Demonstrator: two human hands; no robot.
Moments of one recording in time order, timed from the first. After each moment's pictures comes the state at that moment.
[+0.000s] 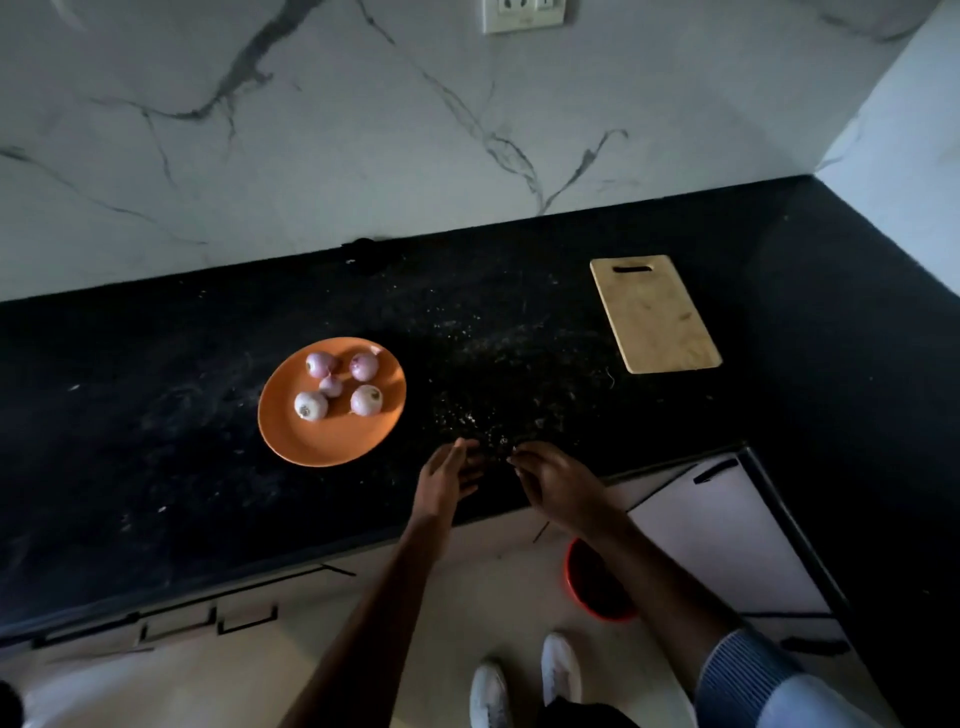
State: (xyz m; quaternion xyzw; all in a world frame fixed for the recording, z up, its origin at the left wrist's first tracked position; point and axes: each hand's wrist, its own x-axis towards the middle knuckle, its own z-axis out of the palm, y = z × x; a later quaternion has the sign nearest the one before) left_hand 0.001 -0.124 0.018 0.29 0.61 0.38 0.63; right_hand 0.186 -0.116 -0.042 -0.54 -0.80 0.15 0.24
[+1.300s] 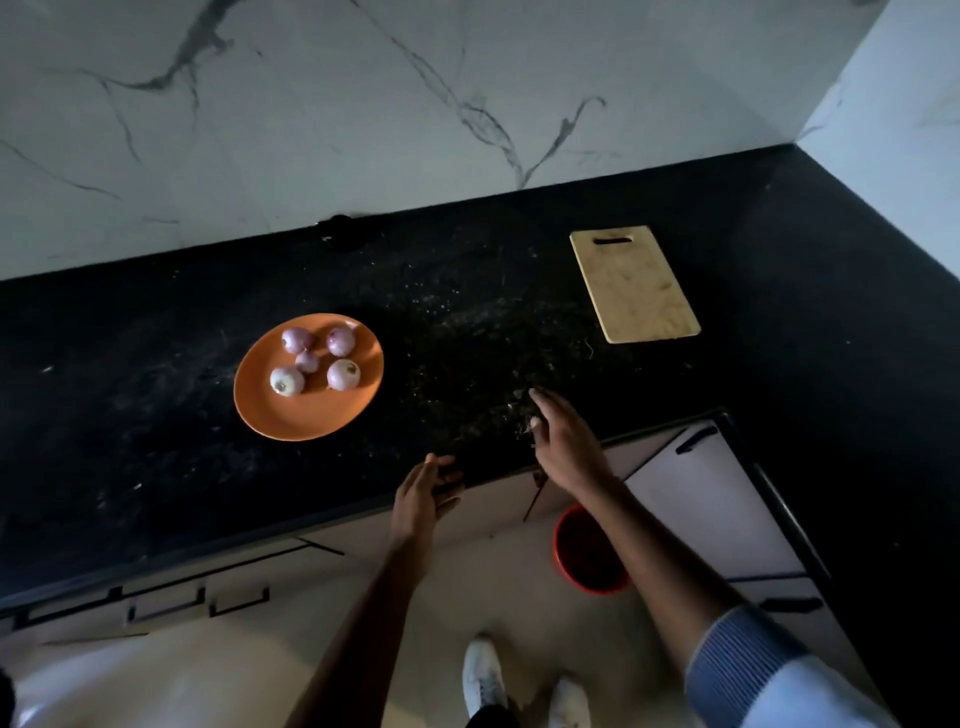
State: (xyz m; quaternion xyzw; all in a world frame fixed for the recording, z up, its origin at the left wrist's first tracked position) left_hand 0.004 -0.170 -0.017 0.21 0.62 0.41 0.64; right_hand 0.209 -0.119 -0.027 -0.67 -0.67 0.25 0.20
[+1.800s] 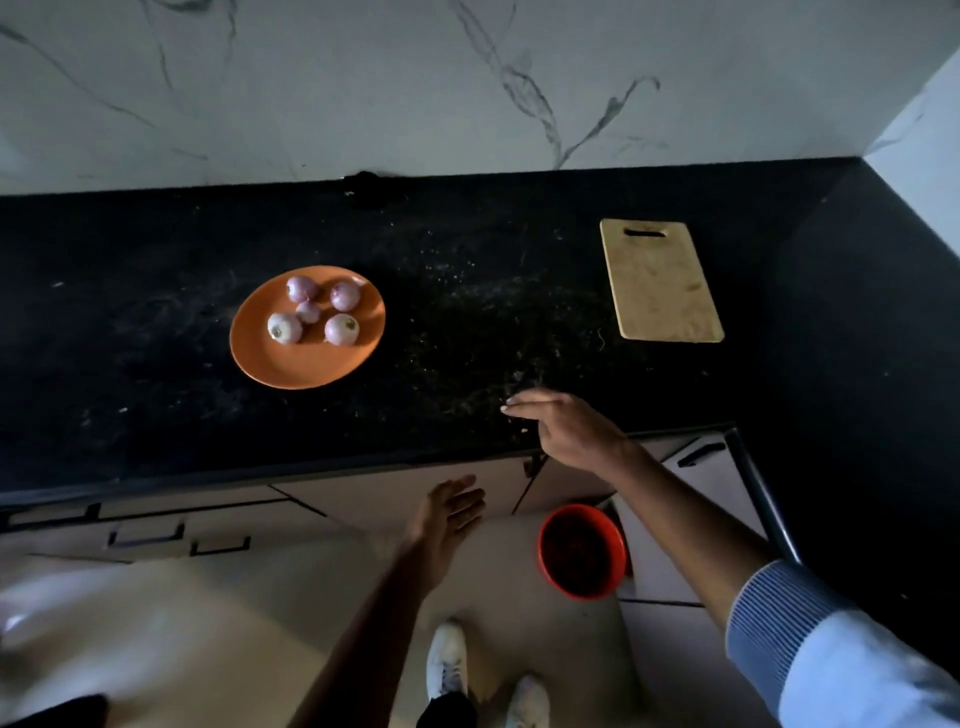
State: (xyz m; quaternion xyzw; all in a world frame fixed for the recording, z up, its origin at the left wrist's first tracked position) left_hand 0.050 -0.205 -0.076 0.05 0.57 0.39 0.72; right_hand 0.245 -0.093 -0.020 -0.47 -0.84 0.25 0.06
